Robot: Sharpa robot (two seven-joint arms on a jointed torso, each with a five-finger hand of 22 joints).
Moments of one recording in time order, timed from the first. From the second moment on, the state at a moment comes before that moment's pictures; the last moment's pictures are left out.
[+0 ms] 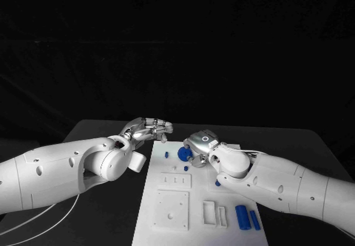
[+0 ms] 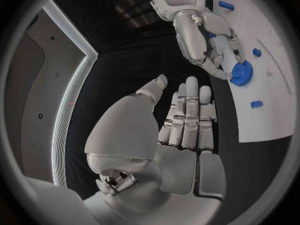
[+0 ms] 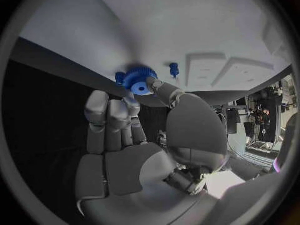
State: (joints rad) left arm 1.42 -0.86 -0.17 1.54 -0.06 -0.31 0.29; left_hand 1.35 -0.10 0.26 -0.03 0.12 0.77 0.20 0.30 0.45 1.15 0.13 0.08 0.16 1.06 0.03 0.64 0.65 0.04 0.78 -0.07 0.66 1.28; right arm 1.27 -0.40 -0.11 1.17 -2.02 -0.35 -0.27; right_hand 1.06 -0.28 0.78 -0.06 0.06 0.92 0.09 0.32 0.42 1.14 0.00 1.16 1.10 1.30 -0.10 1.30 0.91 0.18 1.27 -0.09 1.11 1.31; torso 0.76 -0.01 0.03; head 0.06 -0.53
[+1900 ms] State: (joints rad) left arm 1.42 -0.86 -0.17 1.52 -0.06 -0.31 0.29; left_hand 1.18 -0.09 0.42 -0.22 0.12 0.77 0.20 0.29 0.47 1.15 0.13 0.07 0.18 1.06 0.03 0.65 0.65 0.04 0.78 -0.06 0.70 1.26; right arm 1.27 -0.43 -0.11 1.17 -1.87 -0.26 -0.22; right_hand 1.06 -0.16 0.79 -0.26 0.70 0.76 0.10 0.29 0.42 1.13 -0.01 1.15 1.10 1.30 -0.11 1.28 0.93 0.19 1.26 -0.09 1.11 1.31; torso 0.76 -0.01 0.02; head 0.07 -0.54
